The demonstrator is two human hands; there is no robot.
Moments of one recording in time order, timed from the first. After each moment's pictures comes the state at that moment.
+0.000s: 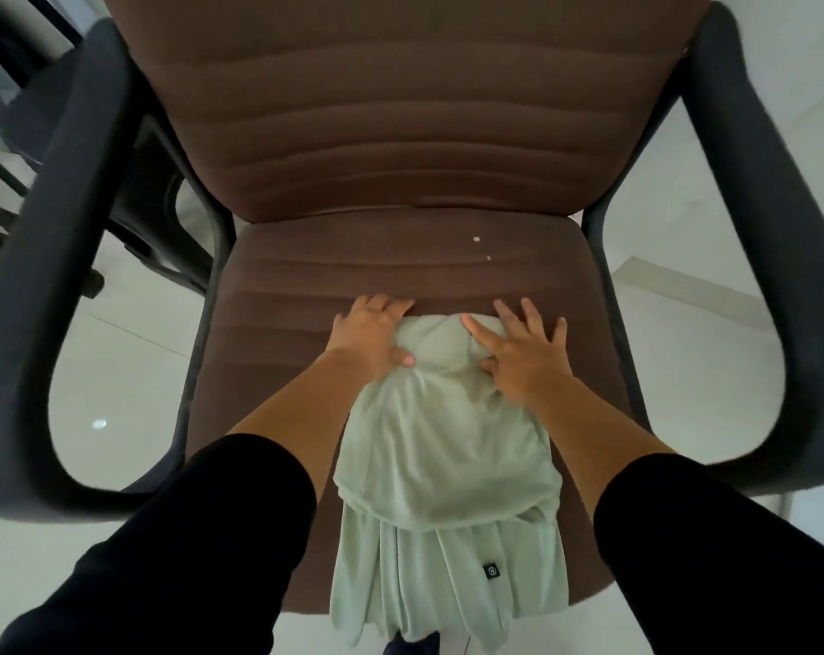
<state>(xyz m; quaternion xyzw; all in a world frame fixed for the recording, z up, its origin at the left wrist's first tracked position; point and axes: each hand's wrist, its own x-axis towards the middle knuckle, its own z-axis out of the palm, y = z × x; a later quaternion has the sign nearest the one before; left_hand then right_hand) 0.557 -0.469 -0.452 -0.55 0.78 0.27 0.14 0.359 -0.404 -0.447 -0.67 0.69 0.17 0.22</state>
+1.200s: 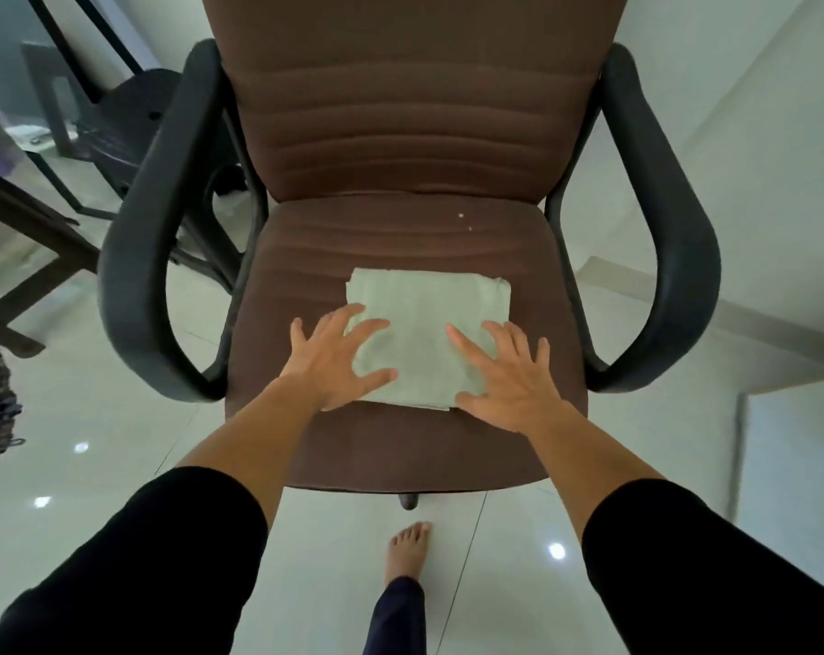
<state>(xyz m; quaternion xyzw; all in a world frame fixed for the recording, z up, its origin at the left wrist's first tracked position) 0.627 -0.311 -0.384 -0.54 0.81 0.19 0.10 0.396 -0.251 -0.382 -0.70 0.68 0.10 0.20</state>
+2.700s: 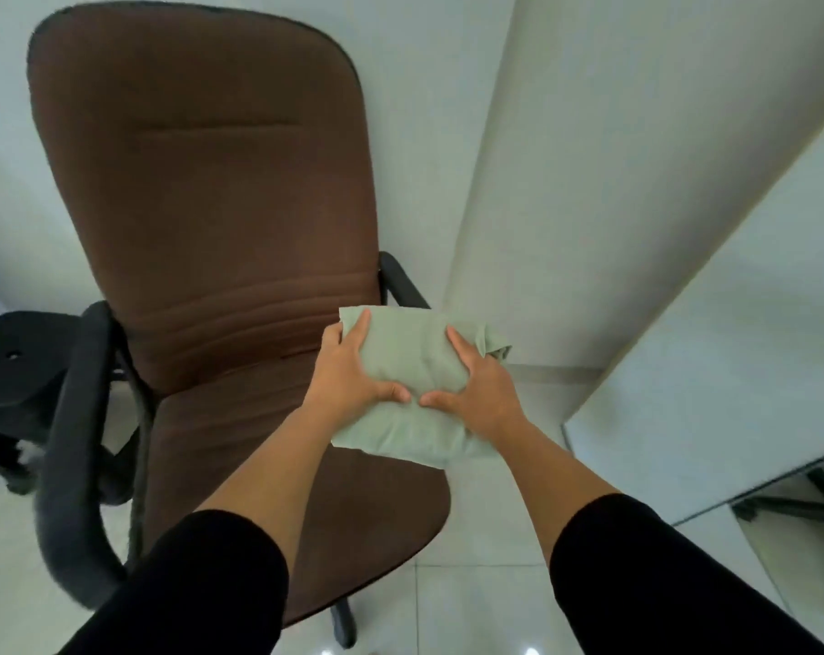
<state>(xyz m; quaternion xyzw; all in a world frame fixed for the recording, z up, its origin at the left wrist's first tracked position) 0.496 -0.284 -0.145 -0.44 0.79 0.40 -0.18 0.342 -0.175 -0.147 -0.45 0.81 -0.30 0.23</state>
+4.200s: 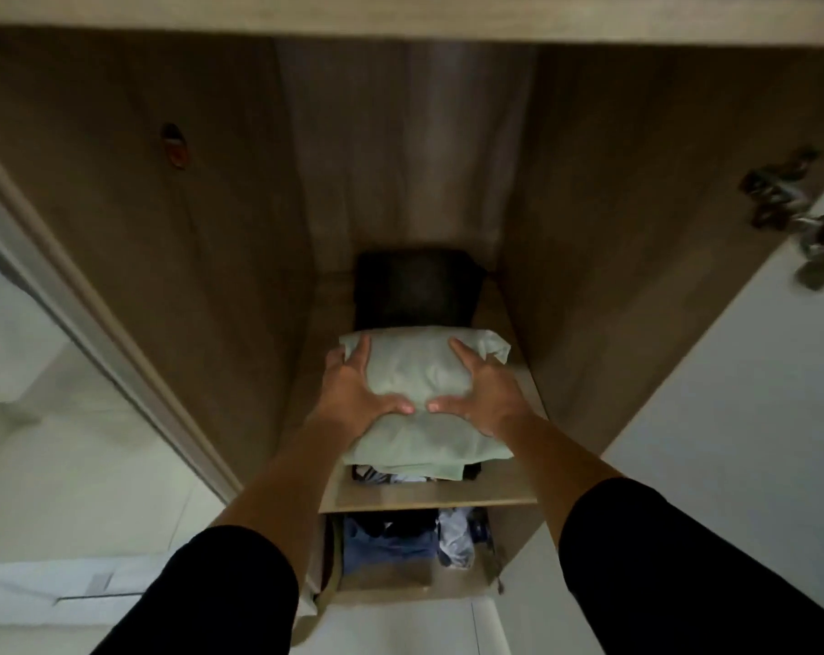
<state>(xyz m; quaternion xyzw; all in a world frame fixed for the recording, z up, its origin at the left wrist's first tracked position) 0.104 0.576 -0.249 0.23 0.89 0.35 0.15 0.211 0.730 -0.245 0.28 0.90 -0.34 -0.01</state>
